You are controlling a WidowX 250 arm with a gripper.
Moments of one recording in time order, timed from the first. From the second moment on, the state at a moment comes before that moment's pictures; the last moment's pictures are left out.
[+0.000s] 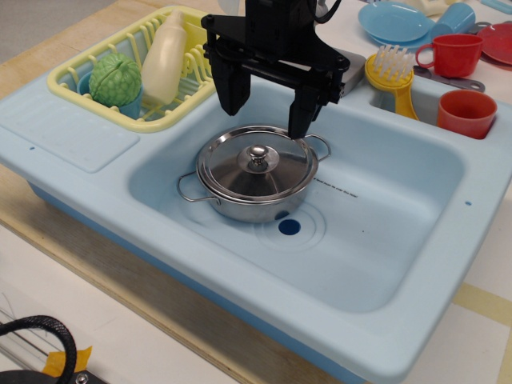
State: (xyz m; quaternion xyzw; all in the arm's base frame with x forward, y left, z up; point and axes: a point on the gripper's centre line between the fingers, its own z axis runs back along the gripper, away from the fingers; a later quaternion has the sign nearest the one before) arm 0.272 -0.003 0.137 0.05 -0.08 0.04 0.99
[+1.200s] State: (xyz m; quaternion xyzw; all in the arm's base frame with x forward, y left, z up) arm 0.275 0.007 0.106 0.02 -0.04 0.06 1.00
